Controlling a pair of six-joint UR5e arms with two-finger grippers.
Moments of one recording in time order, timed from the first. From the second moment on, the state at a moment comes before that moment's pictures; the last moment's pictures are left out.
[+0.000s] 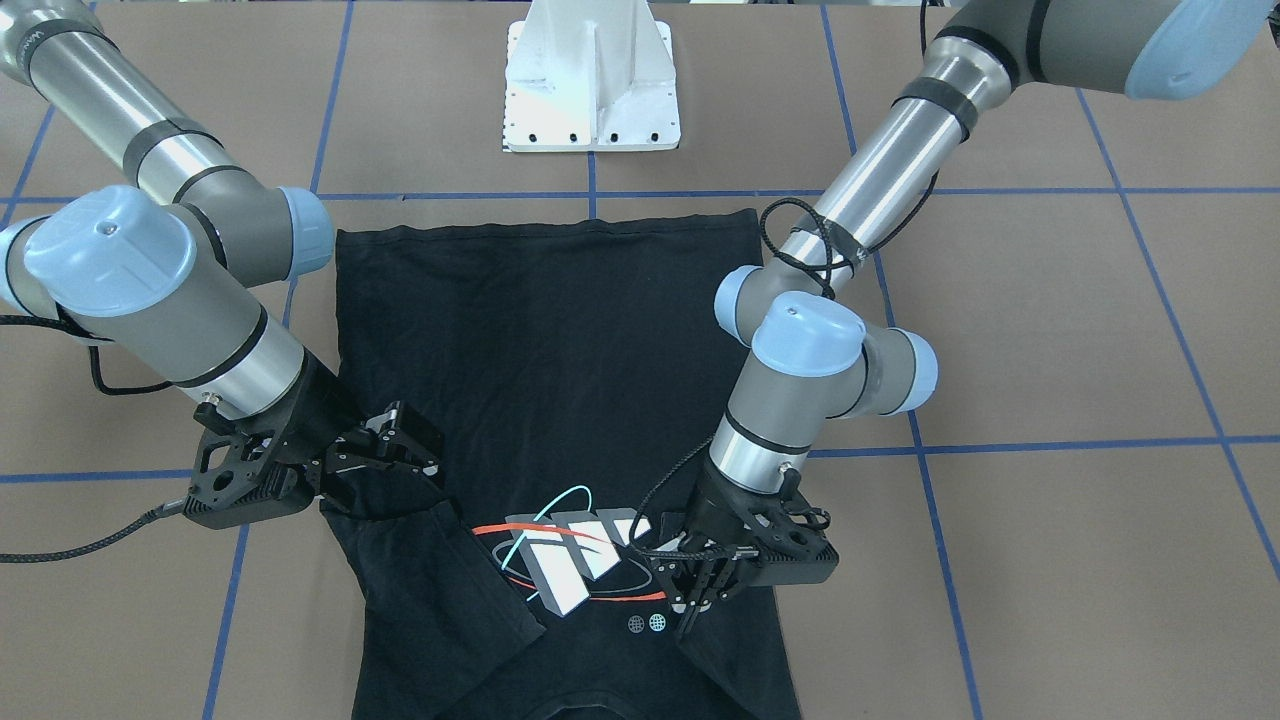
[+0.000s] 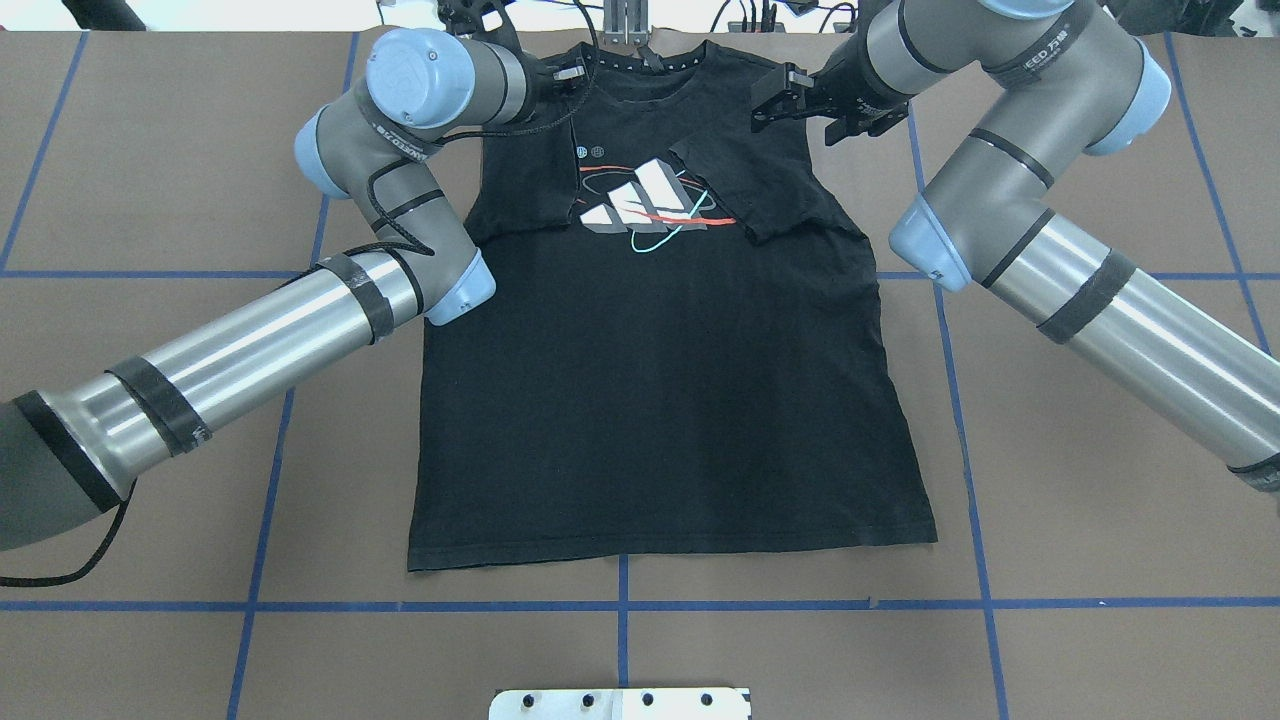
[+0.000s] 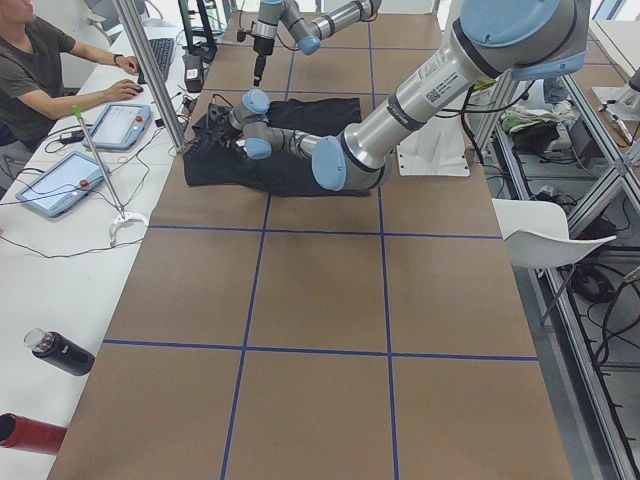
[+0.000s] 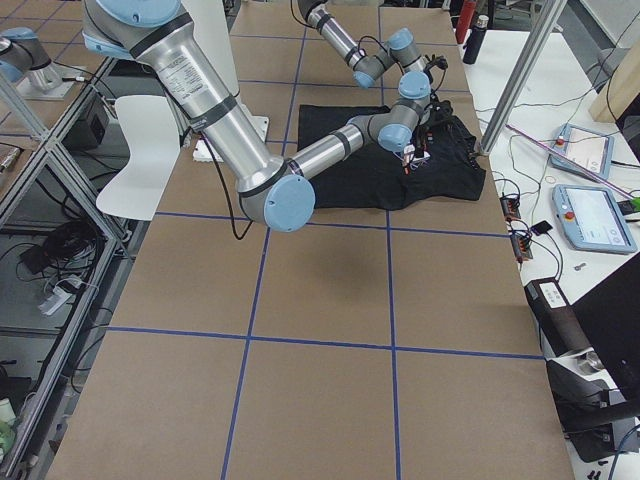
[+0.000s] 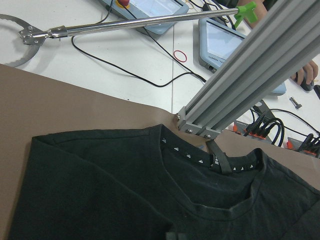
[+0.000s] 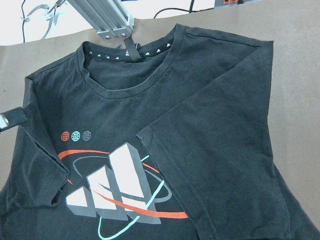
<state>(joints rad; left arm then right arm) -0.77 -2.60 -0.75 -2.64 -1.63 -1.36 0.93 -0.89 1.37 -1.00 2.13 1.08</state>
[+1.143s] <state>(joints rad) -0.80 -2.46 -0.99 -2.64 -1.72 -1.37 0.95 -1.02 1.50 -1.01 2.21 1.08</state>
